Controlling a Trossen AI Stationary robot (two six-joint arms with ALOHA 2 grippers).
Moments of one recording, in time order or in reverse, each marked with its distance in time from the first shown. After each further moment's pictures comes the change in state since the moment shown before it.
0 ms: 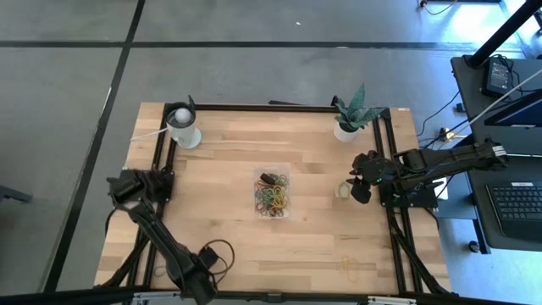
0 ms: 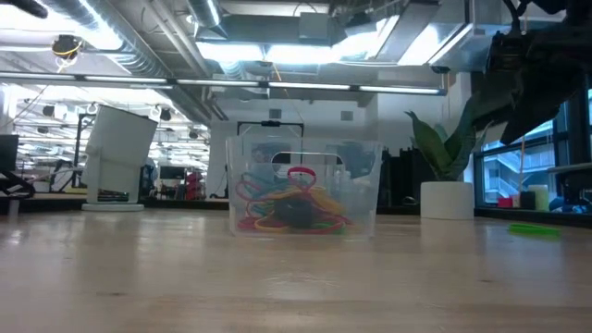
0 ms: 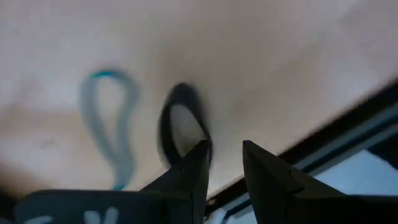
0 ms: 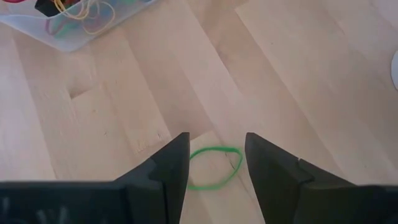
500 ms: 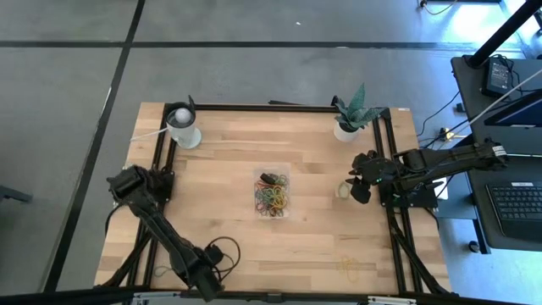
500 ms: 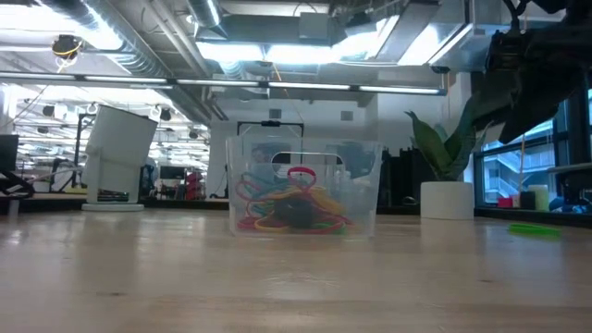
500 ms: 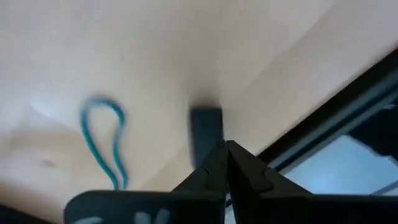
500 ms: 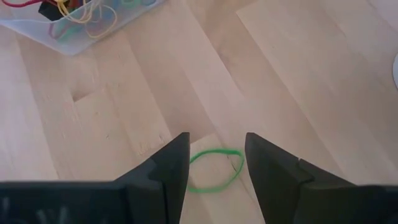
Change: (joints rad) left arm 0.046 -0.026 -0.001 0.029 0.014 0.100; right arm 0.000 0.000 0.000 0.009 0.000 0.003
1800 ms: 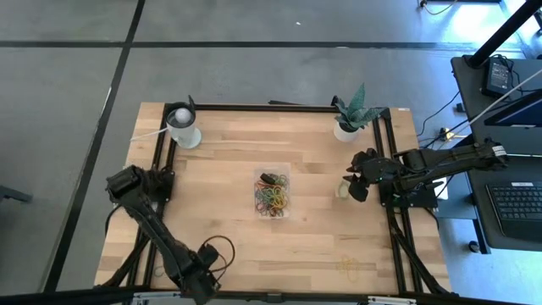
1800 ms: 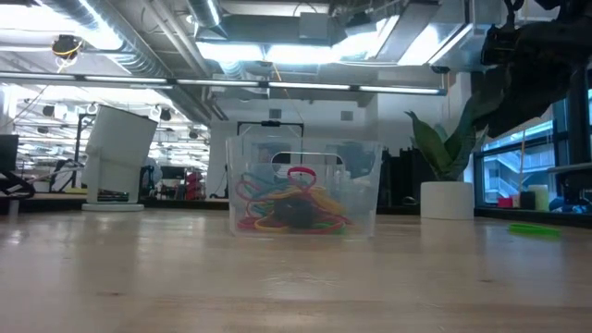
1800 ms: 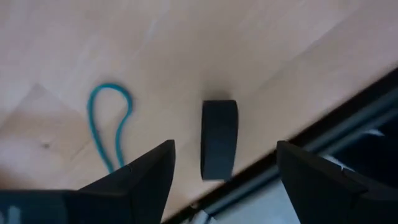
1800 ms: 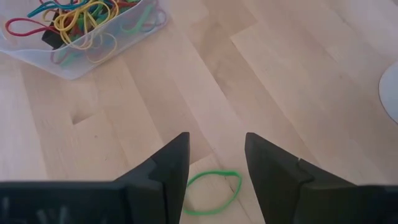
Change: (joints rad) left arm -0.037 -0.025 0.000 -0.023 -0.086 -0.152; right arm 0.000 0.002 0.000 0.057 0.057 -0.008
